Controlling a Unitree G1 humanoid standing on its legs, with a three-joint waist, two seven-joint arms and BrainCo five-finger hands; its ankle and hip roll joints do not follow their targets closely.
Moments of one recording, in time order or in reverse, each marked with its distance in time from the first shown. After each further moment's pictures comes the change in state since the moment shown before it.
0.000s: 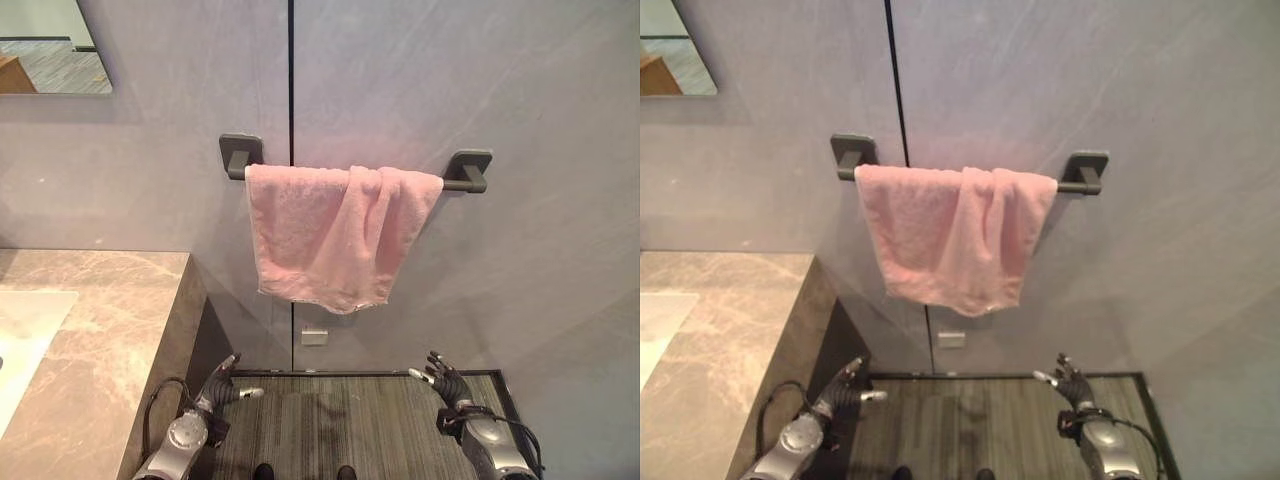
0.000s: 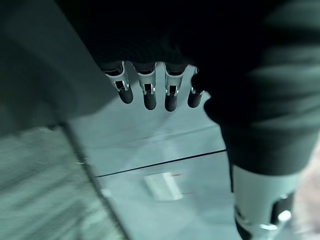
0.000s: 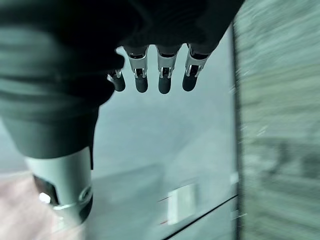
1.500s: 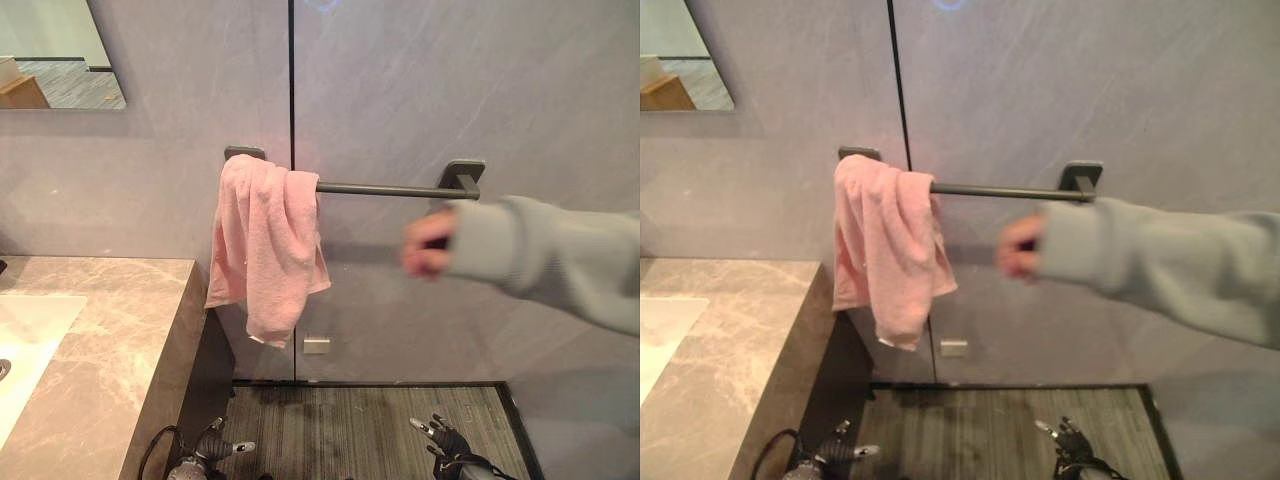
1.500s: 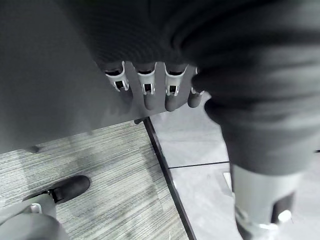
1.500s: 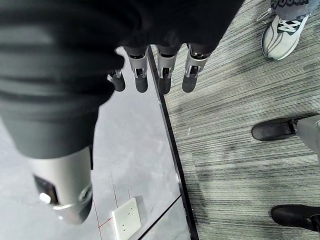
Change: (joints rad) left arm 0.004 -0.103 0.034 0.296 -0.006 0.029 0.023; right arm 0.001 0.097 -0.006 0.301 0.137 0.028 0.021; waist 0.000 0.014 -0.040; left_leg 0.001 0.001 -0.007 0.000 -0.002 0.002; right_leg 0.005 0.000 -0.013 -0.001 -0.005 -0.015
